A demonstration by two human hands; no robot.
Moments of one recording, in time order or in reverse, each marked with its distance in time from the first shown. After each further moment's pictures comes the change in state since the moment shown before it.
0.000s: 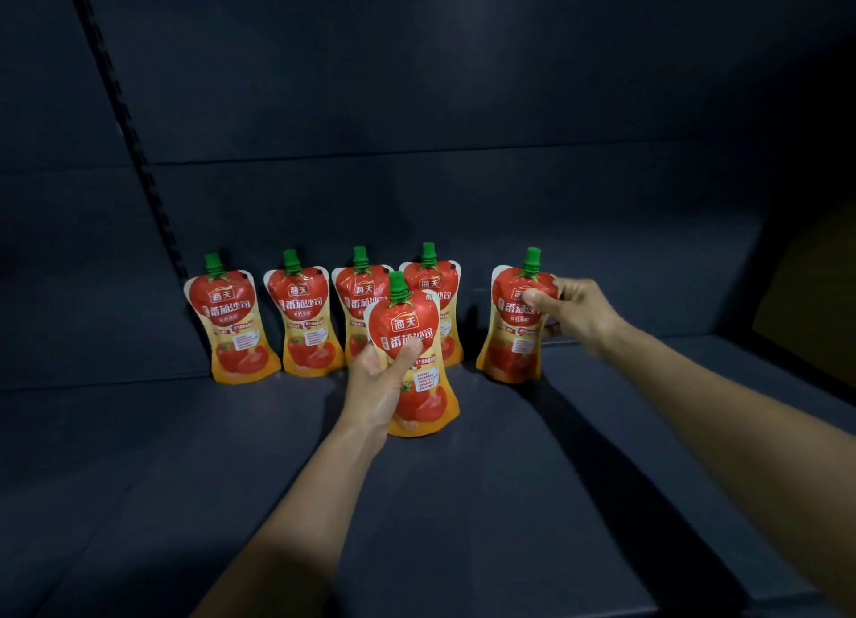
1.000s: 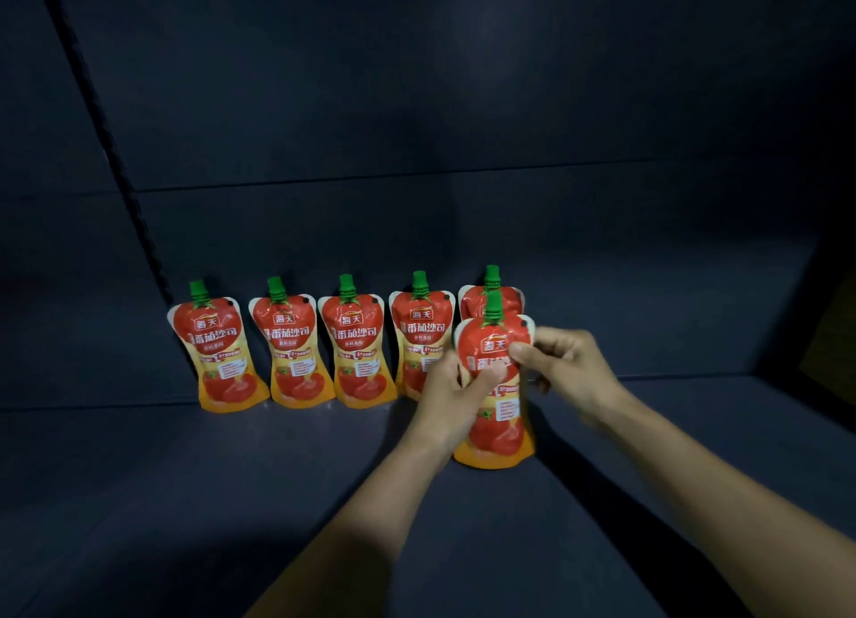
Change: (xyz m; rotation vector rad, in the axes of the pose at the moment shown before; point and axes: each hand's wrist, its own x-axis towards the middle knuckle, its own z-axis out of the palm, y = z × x) left_hand 0.030 -0.013 0.089 0.194 -0.153 0.071; right_hand 0.002 0.023 0.006 0.073 -0.108 -0.210
